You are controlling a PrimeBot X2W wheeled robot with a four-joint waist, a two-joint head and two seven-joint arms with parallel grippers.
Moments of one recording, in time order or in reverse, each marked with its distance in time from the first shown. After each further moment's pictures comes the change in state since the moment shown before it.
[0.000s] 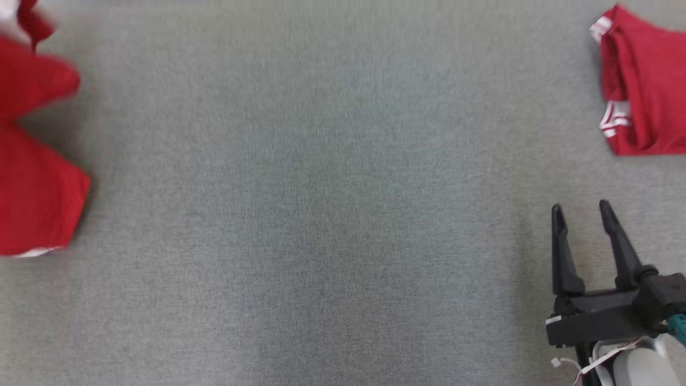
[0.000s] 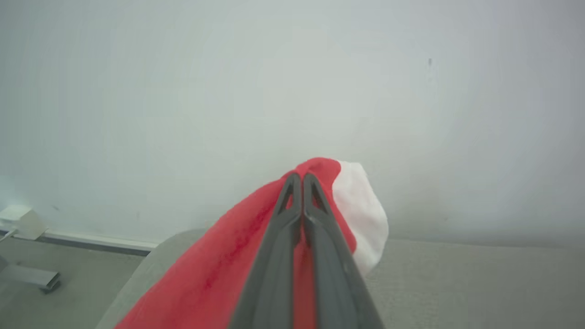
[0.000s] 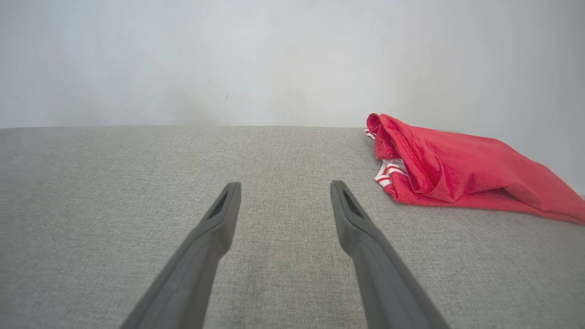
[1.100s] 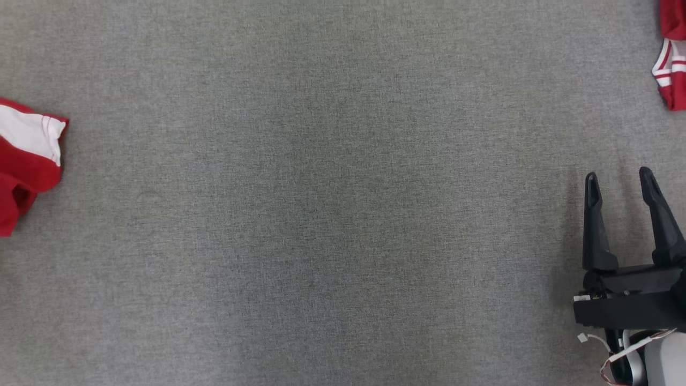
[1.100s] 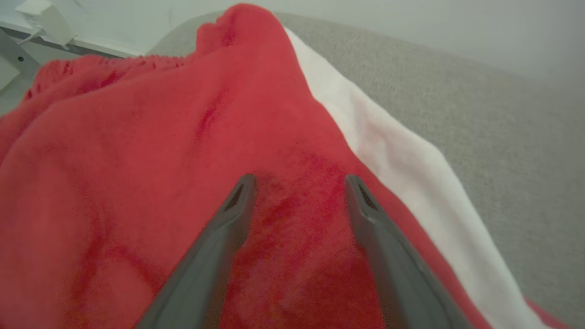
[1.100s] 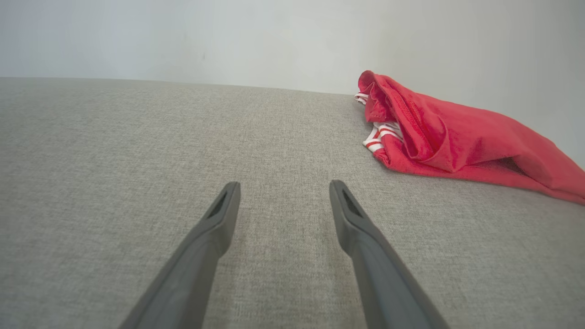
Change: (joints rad) left arm 0.128 -0.022 0.289 0.108 0.112 0.000 0.185; right arm -0.013 -0.029 -0.042 -0.115 -0.029 0.000 0.002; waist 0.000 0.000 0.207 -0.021
